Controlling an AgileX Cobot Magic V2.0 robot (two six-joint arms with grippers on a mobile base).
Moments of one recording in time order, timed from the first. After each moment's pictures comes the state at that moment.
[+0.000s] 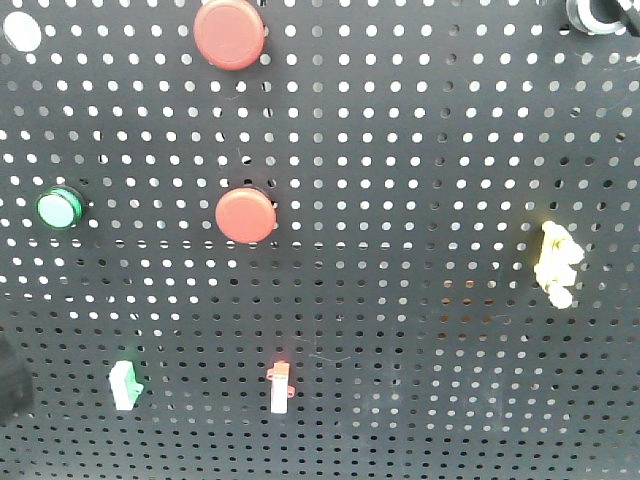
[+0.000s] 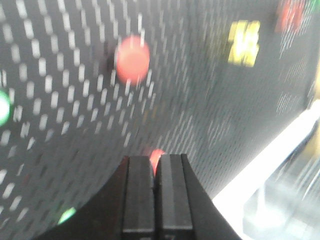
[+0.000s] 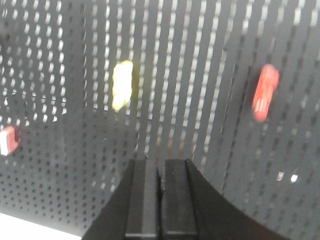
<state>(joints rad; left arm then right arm) -0.50 0.63 -0.84 -0.57 0.47 0.69 -0.03 0.16 -0.76 0.33 0.74 -0.36</state>
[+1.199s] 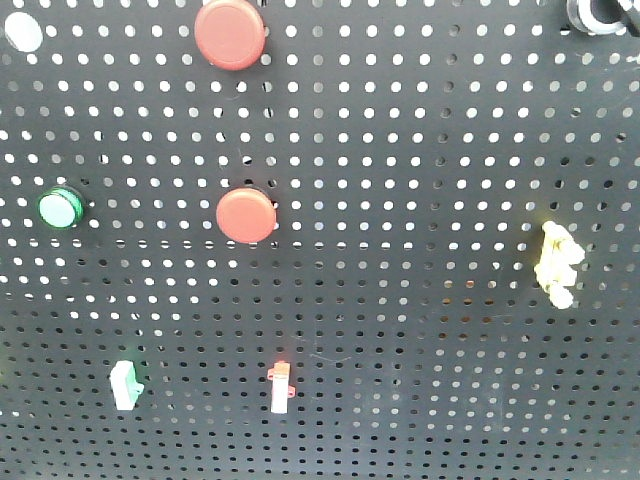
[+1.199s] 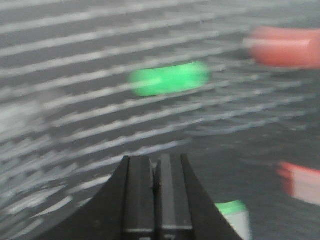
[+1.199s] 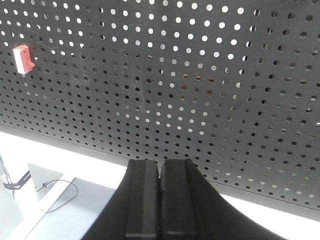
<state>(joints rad) -0.22 0.38 -0.37 -0.41 -0.15 0.57 -0.03 0.11 -0.65 0.36 0.90 -0.35</state>
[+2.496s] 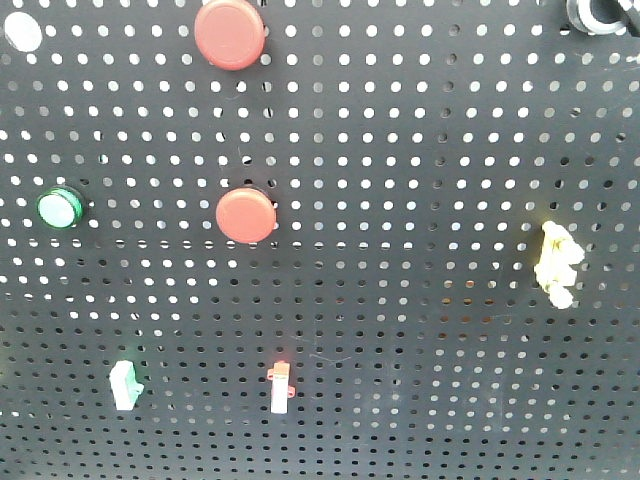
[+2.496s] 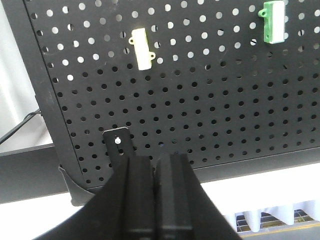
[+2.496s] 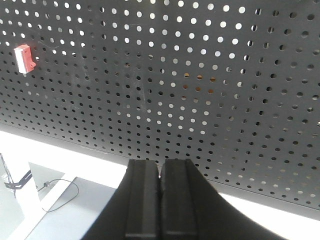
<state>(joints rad) -0.10 -0.01 0.03 -0.04 0.04 0.20 -0.03 0.11 -0.65 0.36 0.90 -0.35</state>
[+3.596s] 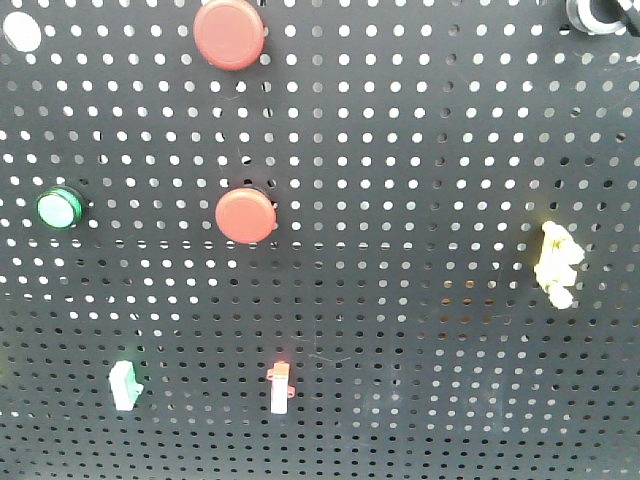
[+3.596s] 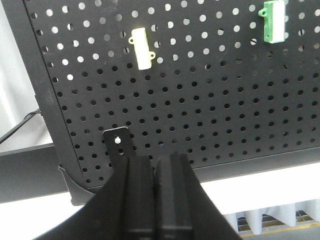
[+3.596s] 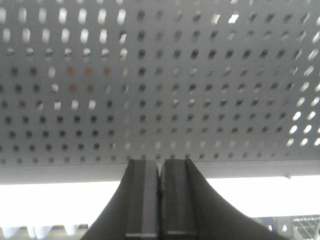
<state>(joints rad) -0.10 -0.01 0.03 -0.04 0.05 0.20 -0.09 -0.01 0.03 -0.08 0.13 0.05</state>
